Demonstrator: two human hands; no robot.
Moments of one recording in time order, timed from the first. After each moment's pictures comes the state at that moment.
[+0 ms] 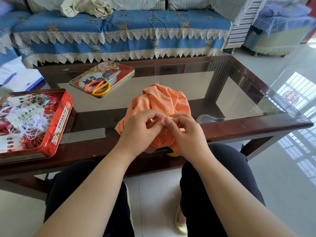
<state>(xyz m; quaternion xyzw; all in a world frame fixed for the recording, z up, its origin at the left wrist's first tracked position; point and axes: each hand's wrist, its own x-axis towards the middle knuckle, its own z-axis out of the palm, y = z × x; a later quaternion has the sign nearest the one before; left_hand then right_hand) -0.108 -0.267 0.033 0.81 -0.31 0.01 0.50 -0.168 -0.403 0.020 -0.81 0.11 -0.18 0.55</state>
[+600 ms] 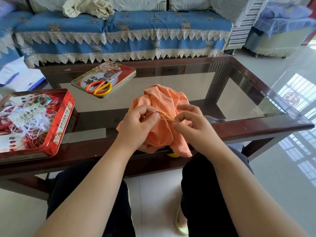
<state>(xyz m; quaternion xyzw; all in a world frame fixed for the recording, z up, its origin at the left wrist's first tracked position) -0.101 -0.264 0.035 0.80 -0.18 -0.05 0.58 -0.171 -0.426 0.042 -0.83 0.07 -0.08 0.54</state>
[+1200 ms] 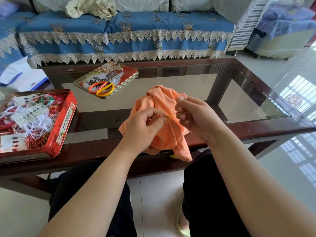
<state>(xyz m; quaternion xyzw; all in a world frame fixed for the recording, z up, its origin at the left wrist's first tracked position) -0.102 -0.266 0.034 0.79 -0.21 -0.07 0.57 -0.126 -0.436 0.058 -0.58 0.09 0.01 0.81</state>
